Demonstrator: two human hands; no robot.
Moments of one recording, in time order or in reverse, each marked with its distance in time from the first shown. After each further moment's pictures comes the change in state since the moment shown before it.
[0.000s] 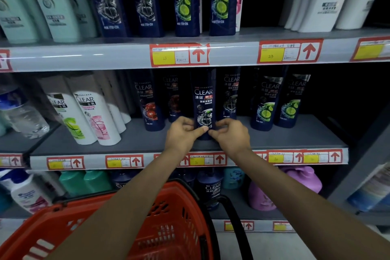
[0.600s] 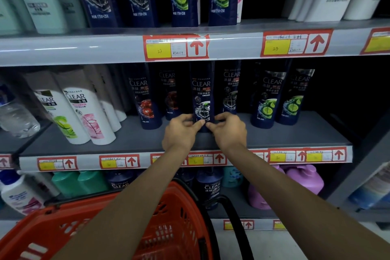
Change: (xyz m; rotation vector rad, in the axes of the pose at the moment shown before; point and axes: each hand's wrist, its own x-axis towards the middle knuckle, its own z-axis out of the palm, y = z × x) left_hand 0.007 0.002 0.012 0.162 0.119 -0.035; right_hand 0.009 -0.007 0.014 0.000 0.115 0.069
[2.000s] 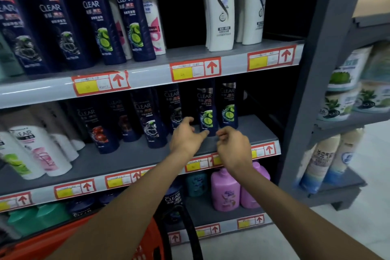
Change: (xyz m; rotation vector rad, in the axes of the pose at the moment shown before) left_hand -0.054 0.102 0.100 0.198 -0.164 0.198; right_hand -0.024 0.067 -0.142 -0.093 0.125 -0.048
